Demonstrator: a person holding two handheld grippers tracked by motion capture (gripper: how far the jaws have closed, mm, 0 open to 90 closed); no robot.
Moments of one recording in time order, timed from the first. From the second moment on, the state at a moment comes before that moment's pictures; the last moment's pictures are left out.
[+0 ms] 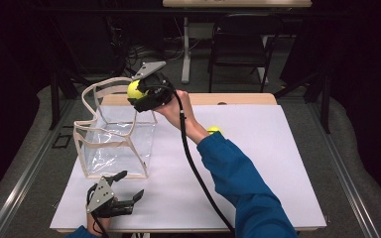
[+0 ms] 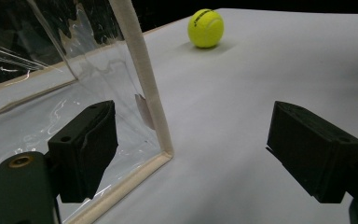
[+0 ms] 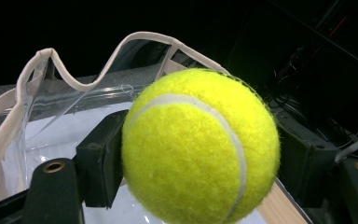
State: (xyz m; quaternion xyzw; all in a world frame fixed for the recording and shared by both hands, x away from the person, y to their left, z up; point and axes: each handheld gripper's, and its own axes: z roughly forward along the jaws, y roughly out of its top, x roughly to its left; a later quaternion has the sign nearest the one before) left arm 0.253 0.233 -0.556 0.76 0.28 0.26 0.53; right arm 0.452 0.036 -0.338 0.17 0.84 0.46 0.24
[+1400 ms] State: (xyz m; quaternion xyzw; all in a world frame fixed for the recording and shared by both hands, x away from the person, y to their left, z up) left arm 0.253 0.233 -0.556 0.76 0.28 0.26 0.53; right arm 0.452 0.067 -0.348 0.16 0.83 0.49 0.23
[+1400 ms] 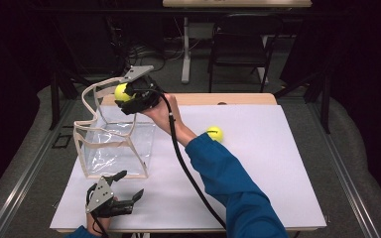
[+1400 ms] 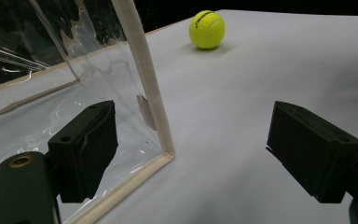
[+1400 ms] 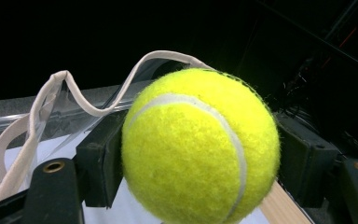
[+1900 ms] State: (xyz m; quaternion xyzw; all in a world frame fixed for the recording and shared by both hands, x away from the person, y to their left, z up) left arm 0.253 0.233 -0.556 0.76 0.28 0.26 0.53; right arm 0.450 0.076 -0.352 0.16 0.83 0.48 0.22
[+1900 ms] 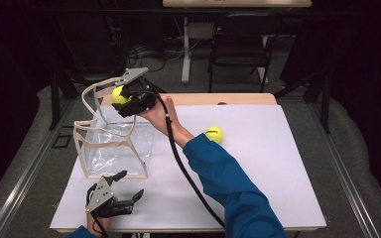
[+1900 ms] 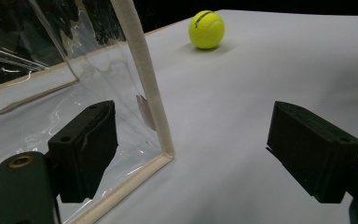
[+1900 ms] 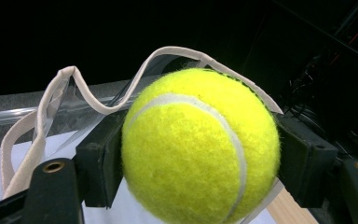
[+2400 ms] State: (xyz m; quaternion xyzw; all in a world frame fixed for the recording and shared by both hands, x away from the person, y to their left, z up) left arm 0.253 0.233 -0.555 0.76 0.28 0.26 0.53; right arm 0.451 0.081 -0.356 0.15 0.84 0.47 0.22
